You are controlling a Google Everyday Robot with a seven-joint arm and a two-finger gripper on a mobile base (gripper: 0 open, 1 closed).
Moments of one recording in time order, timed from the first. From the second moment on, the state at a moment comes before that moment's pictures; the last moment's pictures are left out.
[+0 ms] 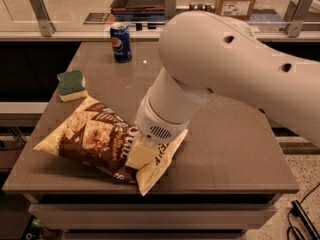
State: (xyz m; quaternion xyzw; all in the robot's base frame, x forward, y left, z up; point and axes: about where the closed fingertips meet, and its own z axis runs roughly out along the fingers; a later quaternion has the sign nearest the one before) arm 0.403 0.042 0.847 -0.64 0.74 0.13 0.17
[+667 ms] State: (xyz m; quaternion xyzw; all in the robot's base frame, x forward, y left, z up) arm 0.422 0.035 0.864 -0.63 0.74 0.13 0.19
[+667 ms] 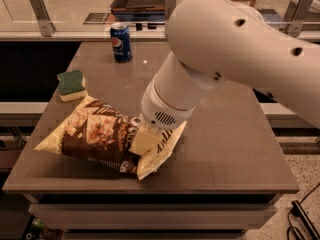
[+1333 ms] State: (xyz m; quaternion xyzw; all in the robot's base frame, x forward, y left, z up) arm 0.459 0.025 0.898 -0.61 0.75 0.13 0.23
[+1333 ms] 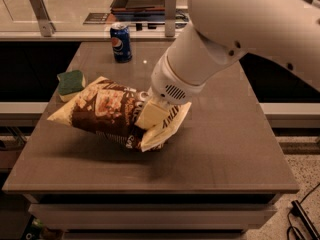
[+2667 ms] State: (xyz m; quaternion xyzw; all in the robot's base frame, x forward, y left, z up) arm 0.582 -0.016 0.973 -0.55 0.80 0.00 0.24
